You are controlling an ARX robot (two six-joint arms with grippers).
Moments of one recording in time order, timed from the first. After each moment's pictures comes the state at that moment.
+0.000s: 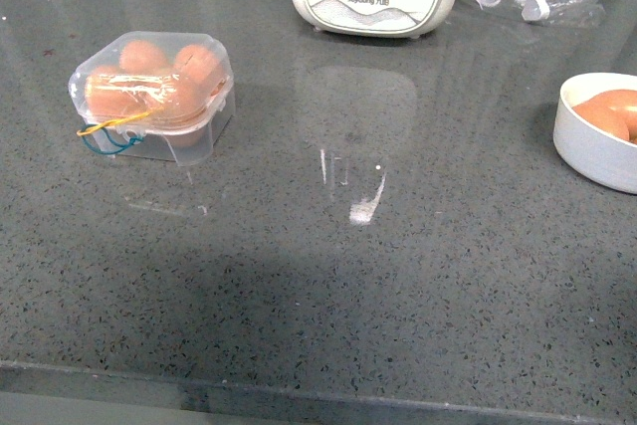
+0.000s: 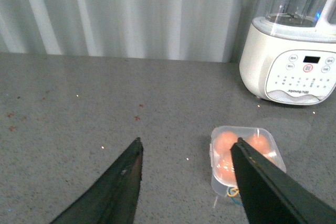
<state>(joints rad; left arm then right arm) 0.13 0.61 0.38 0.23 0.13 0.03 0.00 0.00 0.01 0.00 0.00 -0.01</state>
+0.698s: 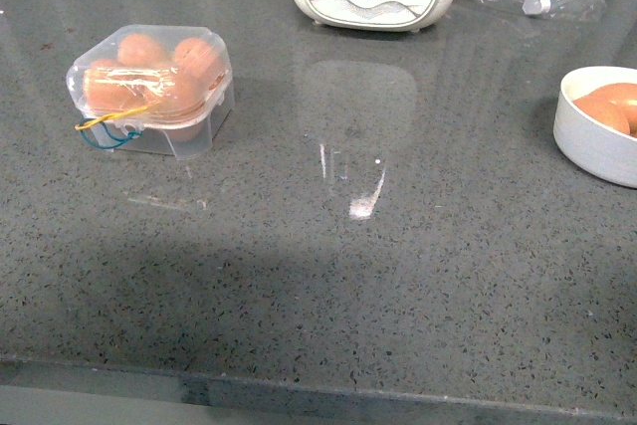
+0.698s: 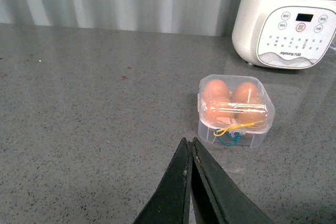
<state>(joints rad) 0.00 0.33 0.08 0.25 0.00 0.00 0.00 0.00 0.01 0.00 0.00 -0.01</state>
